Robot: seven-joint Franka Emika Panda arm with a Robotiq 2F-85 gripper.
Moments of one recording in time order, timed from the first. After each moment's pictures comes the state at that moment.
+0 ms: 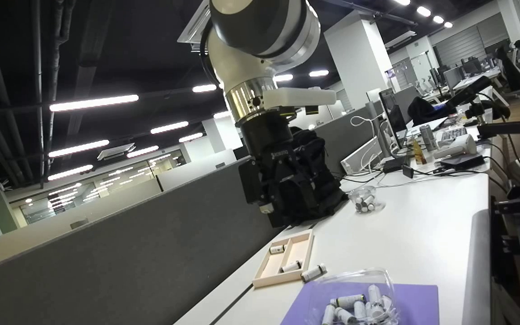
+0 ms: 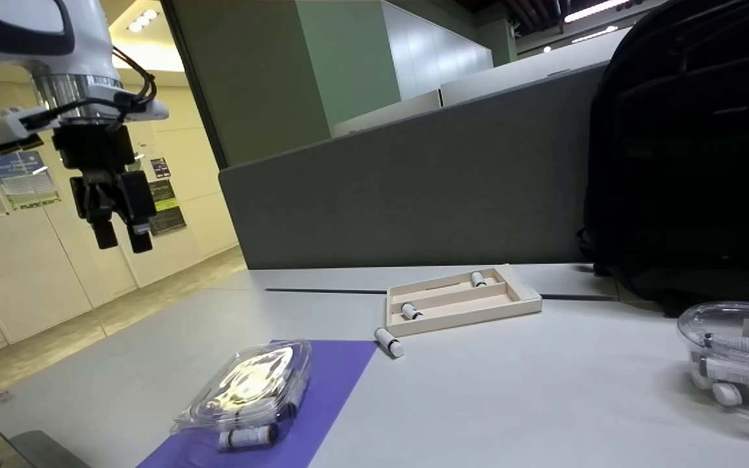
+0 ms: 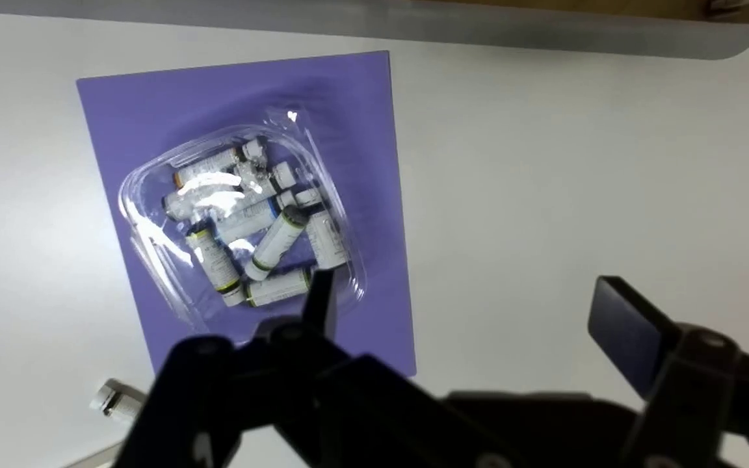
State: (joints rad) arm 0.19 -0.30 0.23 -2.49 0.26 2.18 0.23
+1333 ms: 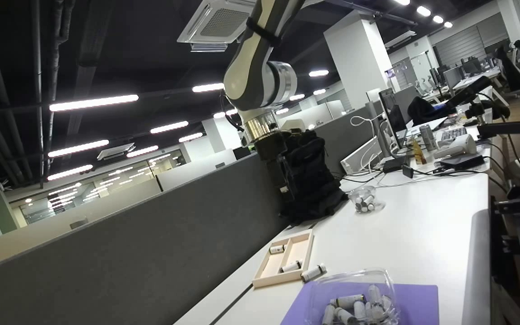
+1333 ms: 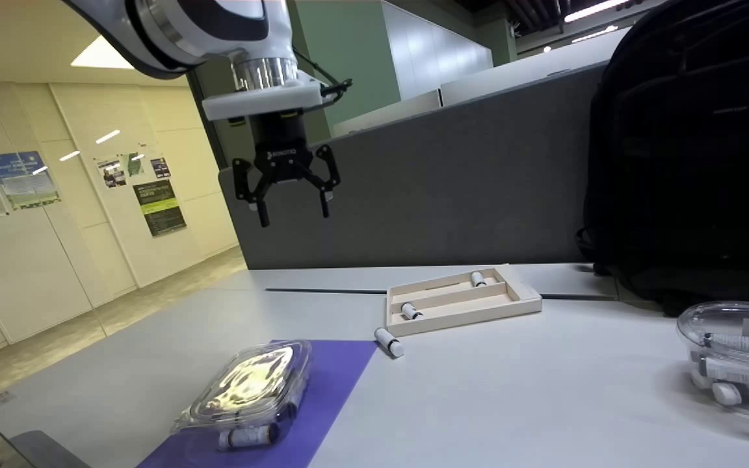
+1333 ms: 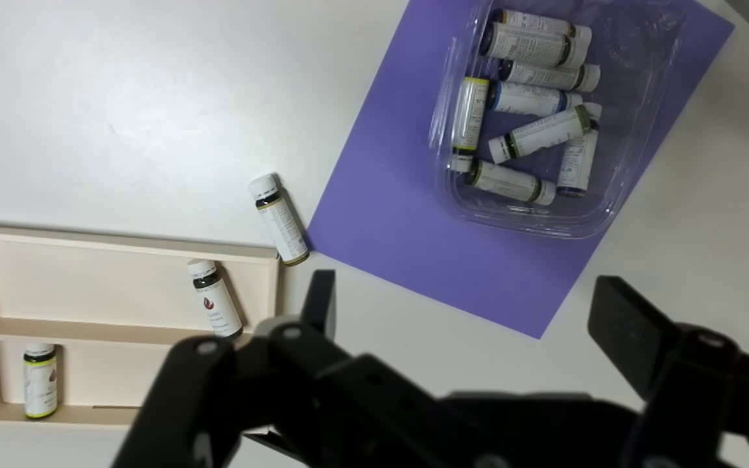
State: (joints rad) arm 0.02 0.08 0.01 -2.13 0.08 2.15 -0.58
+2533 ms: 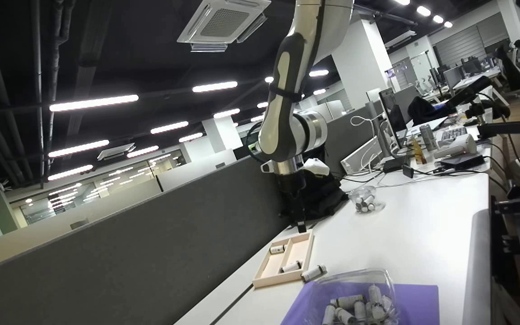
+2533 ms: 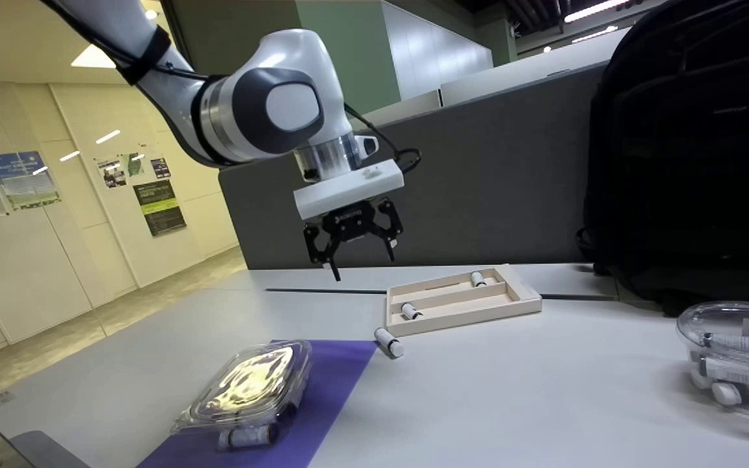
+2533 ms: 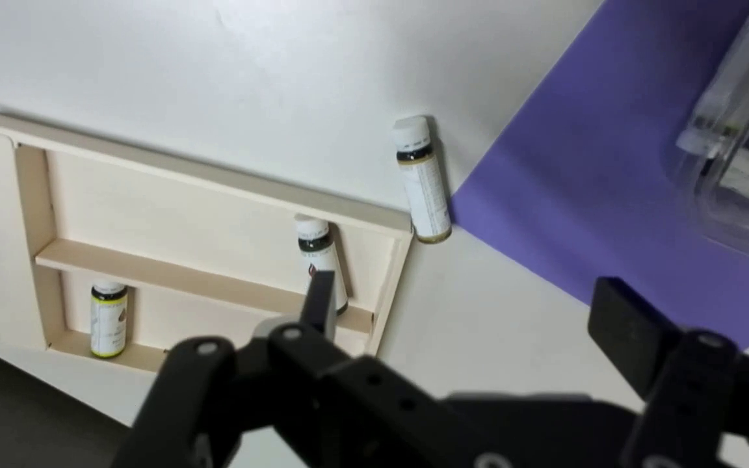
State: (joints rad) arm -0.12 0.30 0.07 -2.22 0.12 2.70 -0.85
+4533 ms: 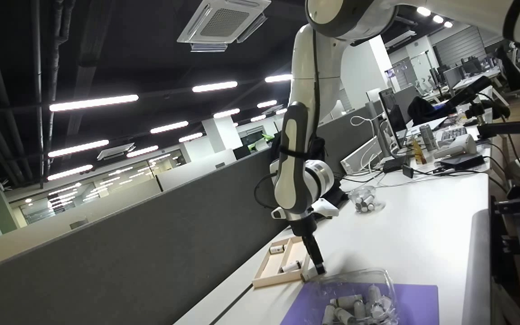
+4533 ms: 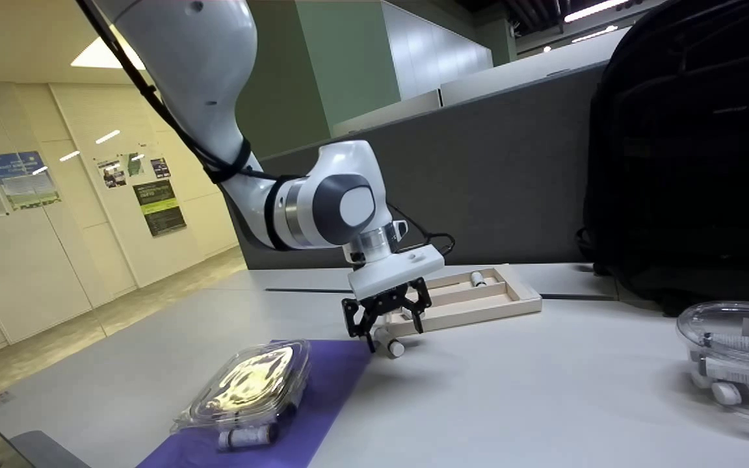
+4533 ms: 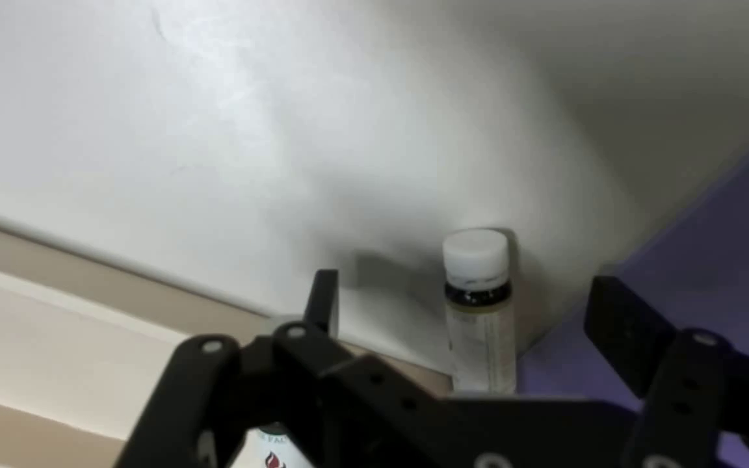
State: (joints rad) arm -0.15 0.68 0.08 -2.00 -0.06 2.75 -0.85
